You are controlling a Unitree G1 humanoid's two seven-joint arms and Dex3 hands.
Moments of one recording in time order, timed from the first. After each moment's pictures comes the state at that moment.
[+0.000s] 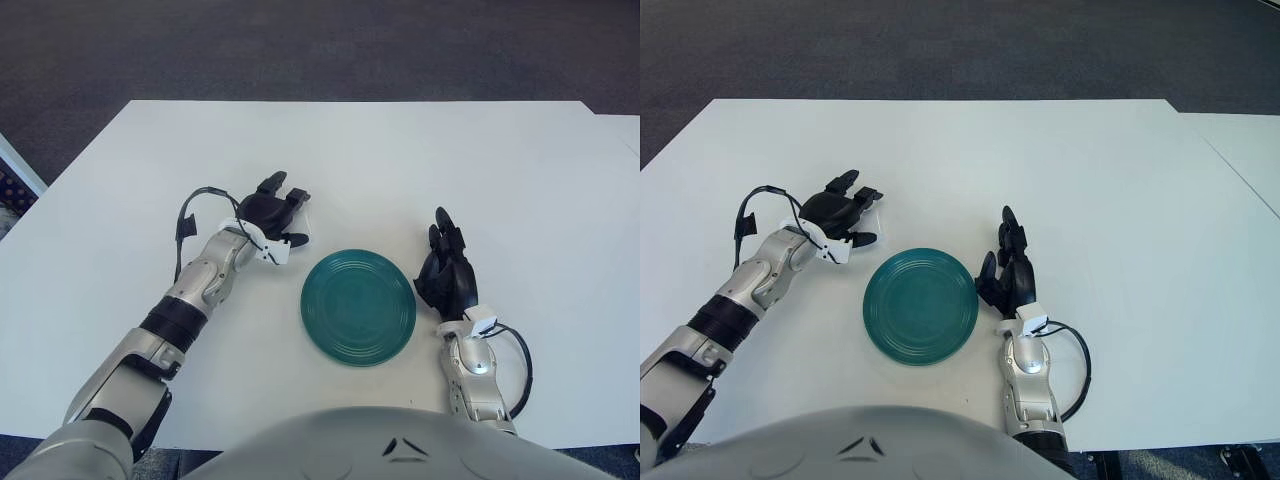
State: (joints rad) left arm -0.35 0.44 -0.44 0.28 0.95 0.10 -0.13; right arm 0.26 0.07 0.05 0.12 -0.01 -0.41 -0.02
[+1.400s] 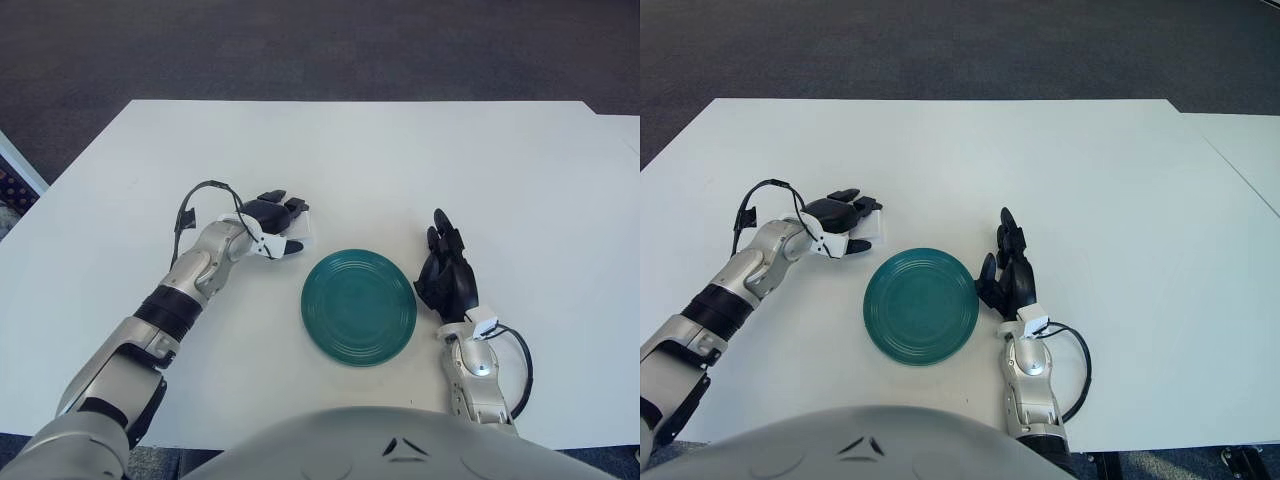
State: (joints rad) left arm -0.40 0.48 -0.45 0.29 0.83 0.08 -0.39; right arm 0.28 0.07 0.04 0.08 -0.01 -0.38 -0.01
